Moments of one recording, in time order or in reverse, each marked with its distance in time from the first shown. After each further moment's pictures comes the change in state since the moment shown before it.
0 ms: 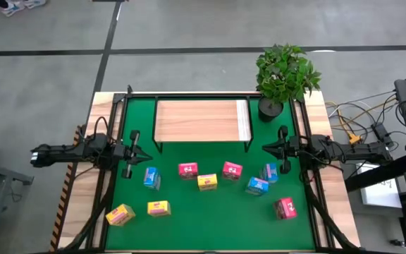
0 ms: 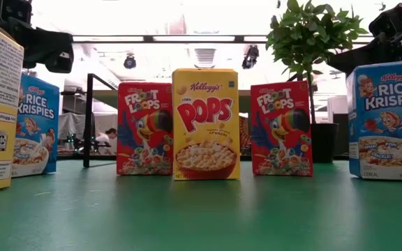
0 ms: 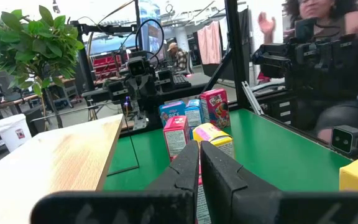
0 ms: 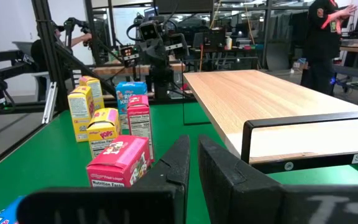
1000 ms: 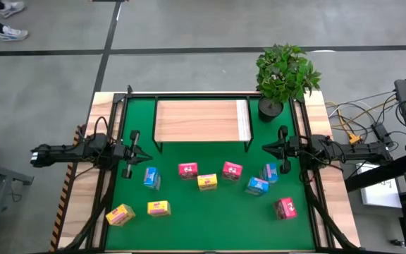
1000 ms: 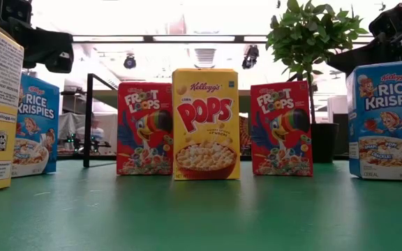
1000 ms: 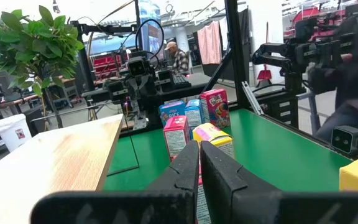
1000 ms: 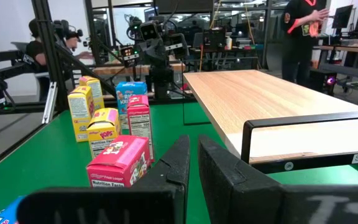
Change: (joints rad) left arm 0.000 0.000 0.000 0.000 0.000 0.000; right arm 0.000 0.000 0.000 0.000 0.000 0.000
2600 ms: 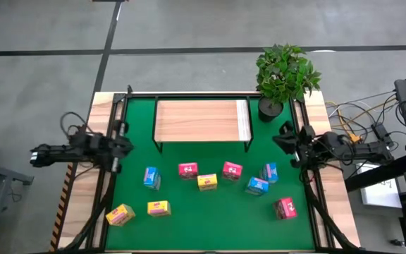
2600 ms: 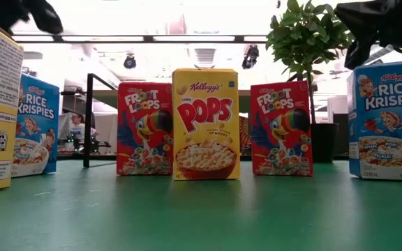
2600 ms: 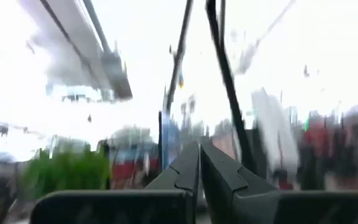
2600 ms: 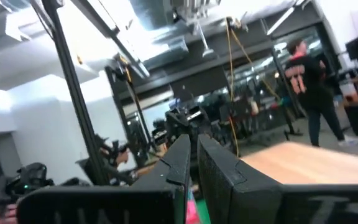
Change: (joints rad) left arm 0.000 0.012 0.000 0.599 -0.008 -0.142; right arm 0.000 0.034 0.000 0.434 0.012 0.288
